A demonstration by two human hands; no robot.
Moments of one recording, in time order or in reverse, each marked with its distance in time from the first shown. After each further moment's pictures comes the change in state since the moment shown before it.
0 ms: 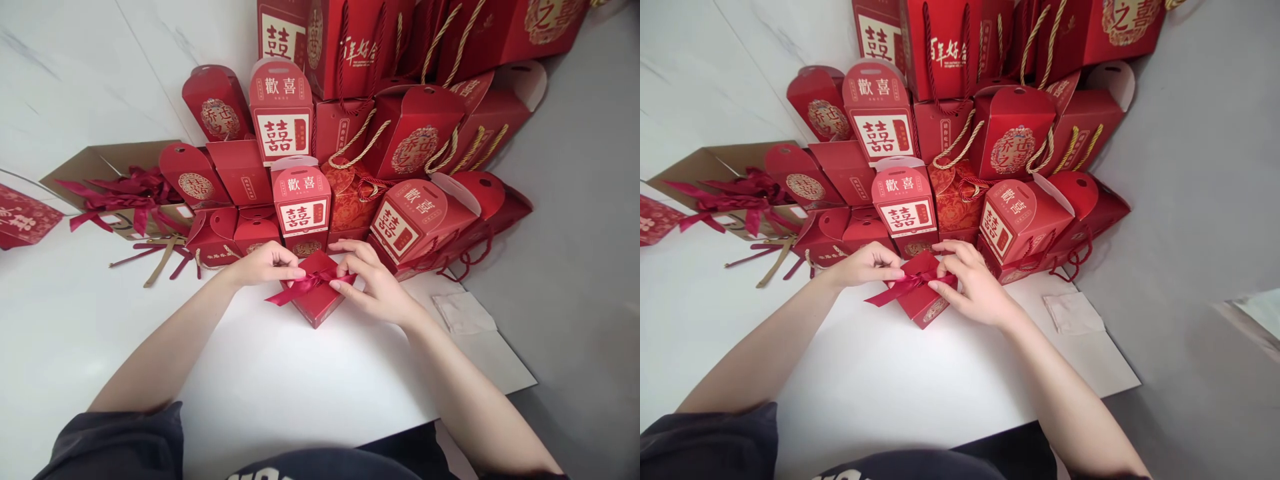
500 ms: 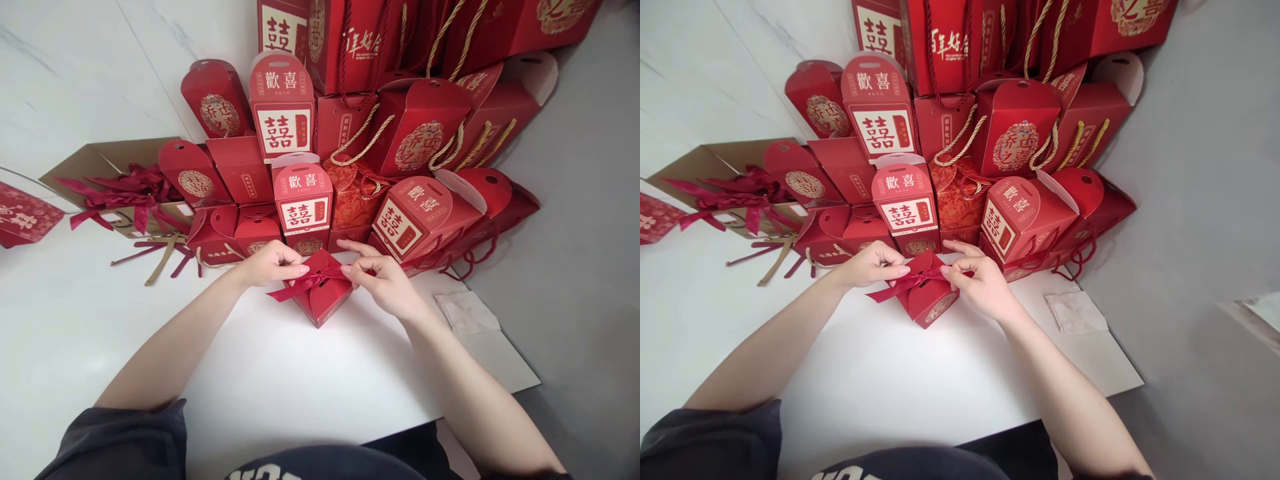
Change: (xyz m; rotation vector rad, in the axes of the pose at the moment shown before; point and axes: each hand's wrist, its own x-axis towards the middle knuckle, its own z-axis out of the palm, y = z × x) left_hand 0.004 -0.008 0.007 0.068 0.059 0.039; right_hand 0.001 0.003 0.002 0.360 0.063 0.374
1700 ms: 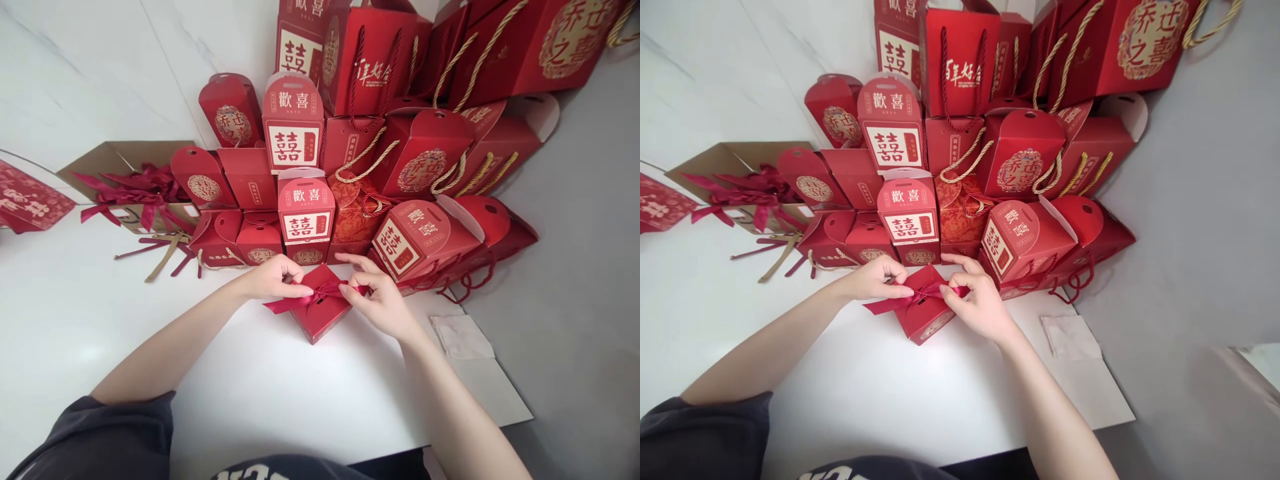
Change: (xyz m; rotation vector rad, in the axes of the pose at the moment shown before) left_hand -0.001 0.002 0.012 0.044 0.023 -0.095; right_hand -0.002 -0.001 -0.005 -0.119 -0.027 -0.141
